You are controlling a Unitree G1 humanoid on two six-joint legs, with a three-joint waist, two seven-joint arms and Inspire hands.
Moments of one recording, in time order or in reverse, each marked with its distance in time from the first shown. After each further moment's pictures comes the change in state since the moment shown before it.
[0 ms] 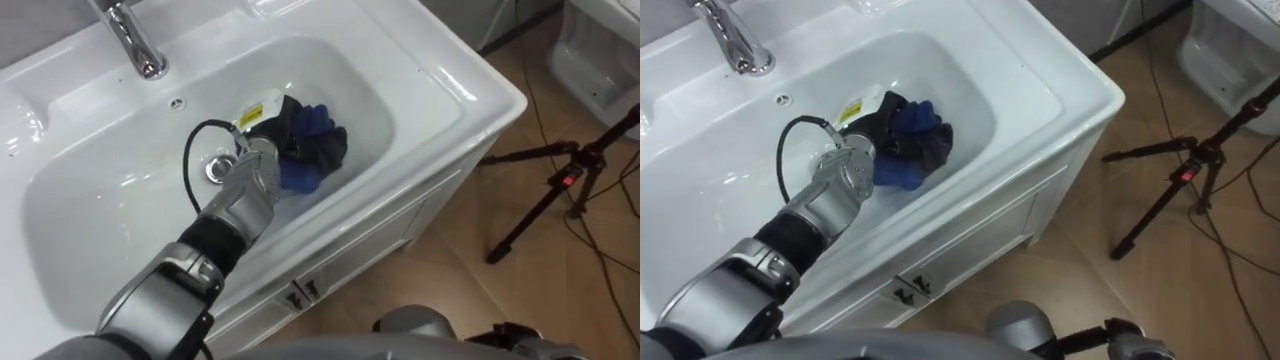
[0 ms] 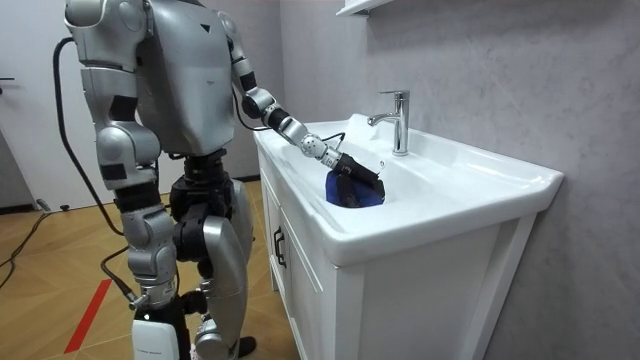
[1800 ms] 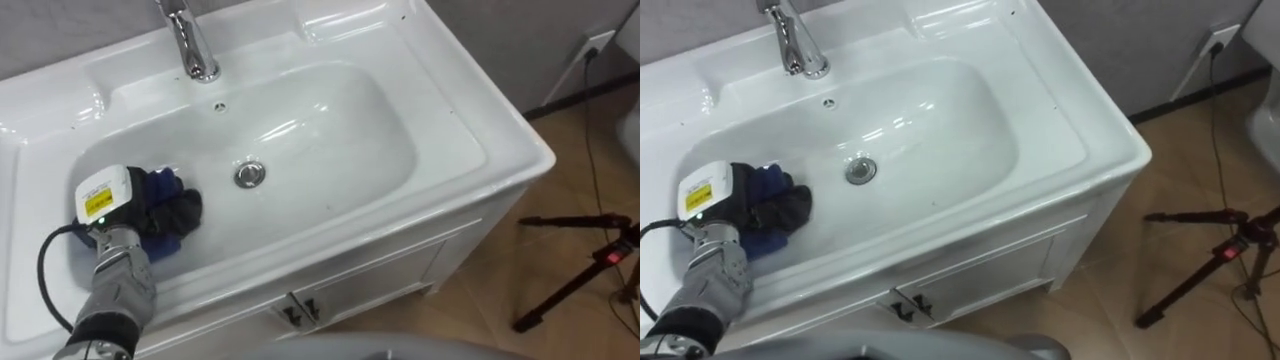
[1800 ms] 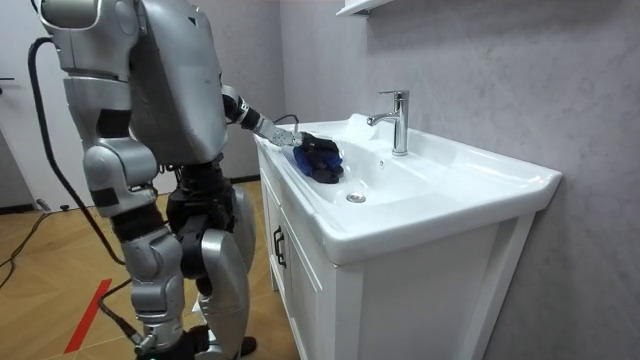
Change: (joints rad) left arm 0.380 0.216 0.593 0.225 0.491 -0.298 0.241; right arm 0.145 -0.029 -0.319 -0.153 -0.217 0.089 -0.053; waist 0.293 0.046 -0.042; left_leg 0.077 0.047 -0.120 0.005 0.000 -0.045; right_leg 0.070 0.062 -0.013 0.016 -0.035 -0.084
